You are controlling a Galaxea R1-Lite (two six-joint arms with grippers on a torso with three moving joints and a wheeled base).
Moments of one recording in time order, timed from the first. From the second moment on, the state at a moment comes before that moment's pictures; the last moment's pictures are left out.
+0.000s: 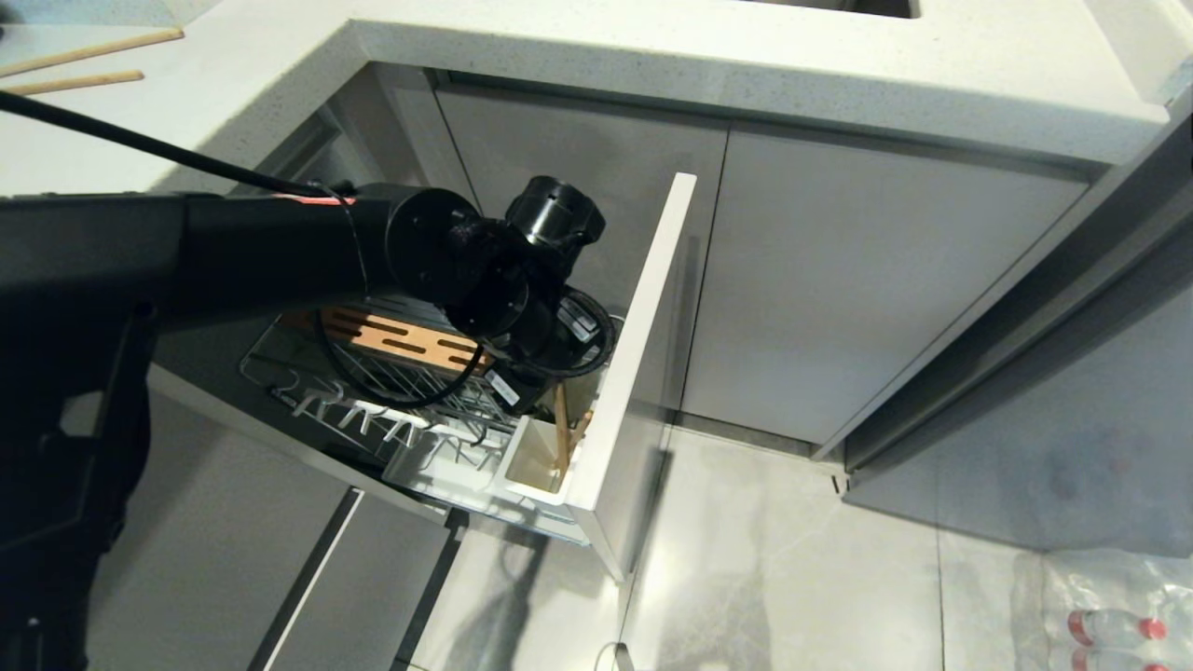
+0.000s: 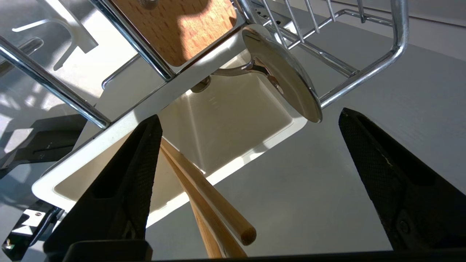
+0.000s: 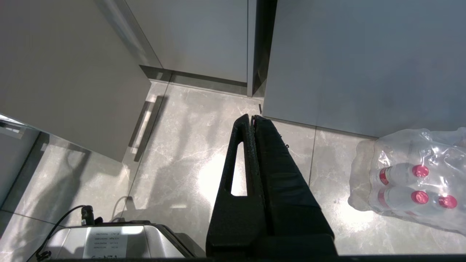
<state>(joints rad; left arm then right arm) -0.62 2.08 -1.94 0.69 0.32 -1.17 0.00 0.00 0.00 0.00 -0.02 0.05</state>
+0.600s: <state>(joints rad) -0.60 2.09 -1.94 0.68 0.32 -1.17 0.00 0.00 0.00 0.00 -0.02 0.05</state>
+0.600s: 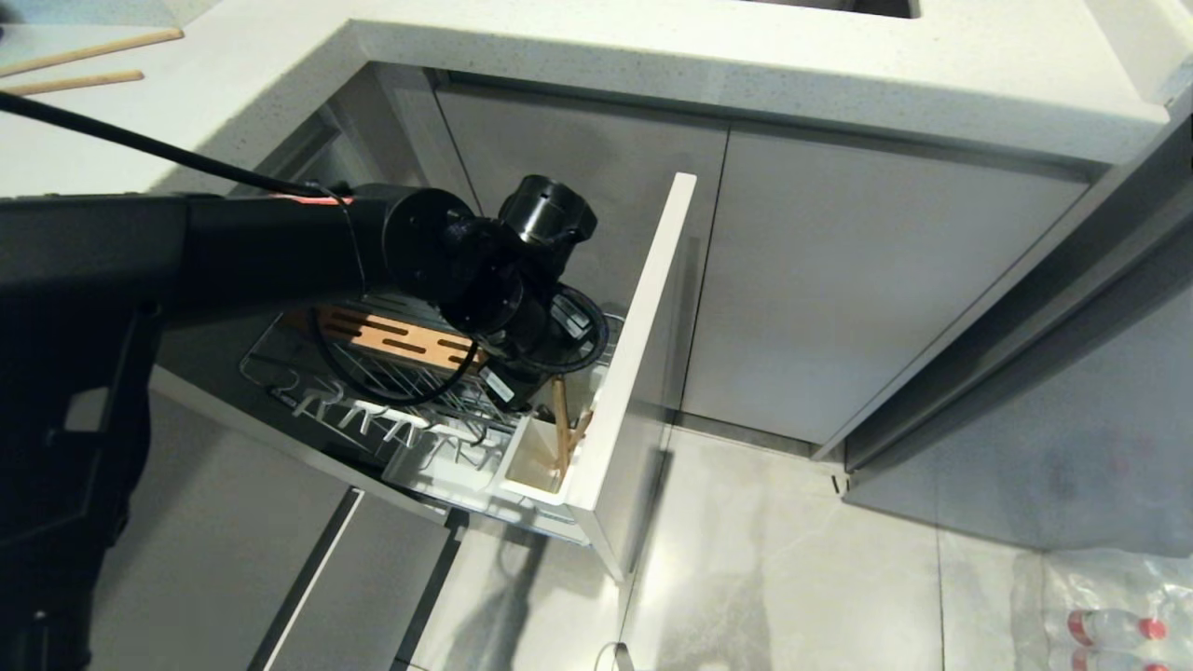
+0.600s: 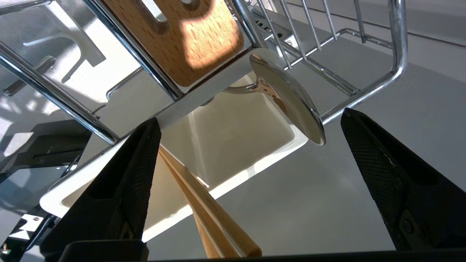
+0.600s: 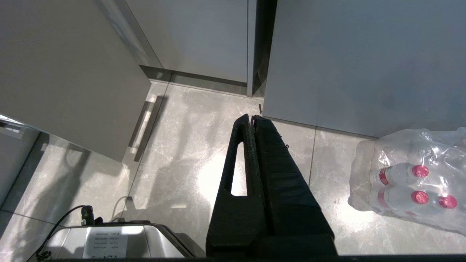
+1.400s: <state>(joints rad) -0.59 2.09 -1.95 0.69 0.32 -1.16 0.00 0.00 0.00 0.00 -0.02 0.05</state>
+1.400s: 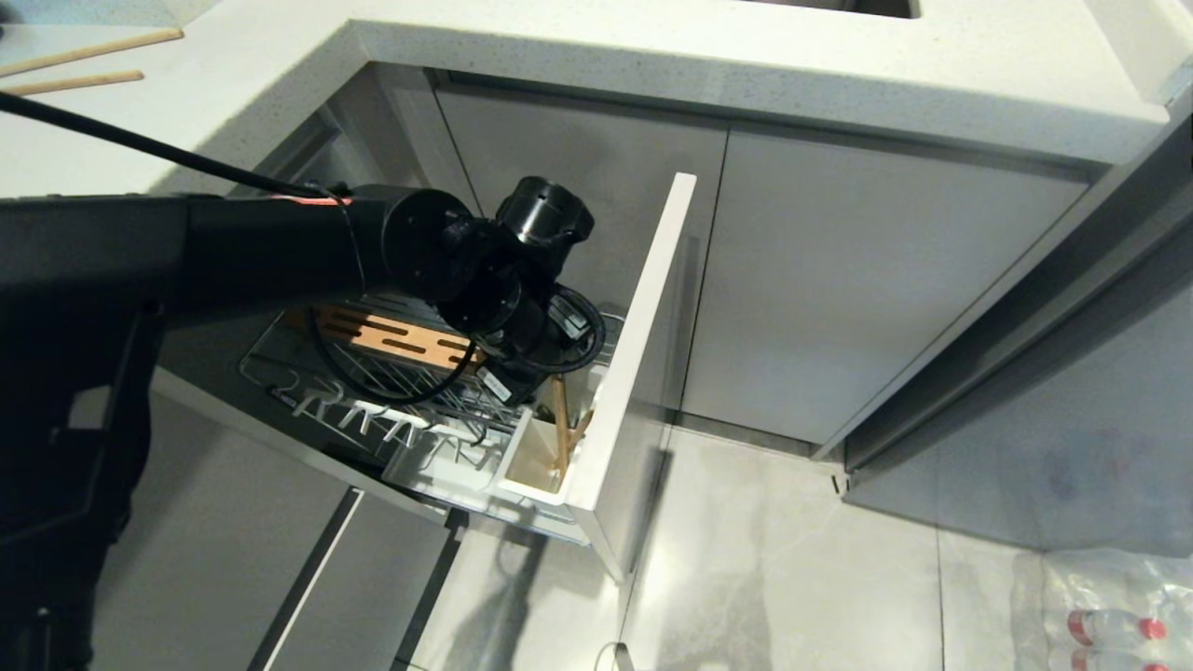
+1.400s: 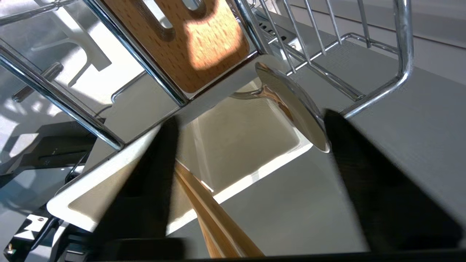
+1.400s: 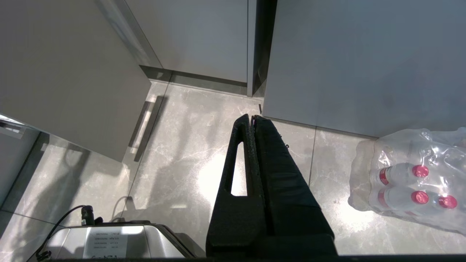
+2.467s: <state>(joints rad) -0.62 2.05 -1.94 0.69 0.33 -1.15 0.00 0.00 0.00 0.00 -0.02 0.05</state>
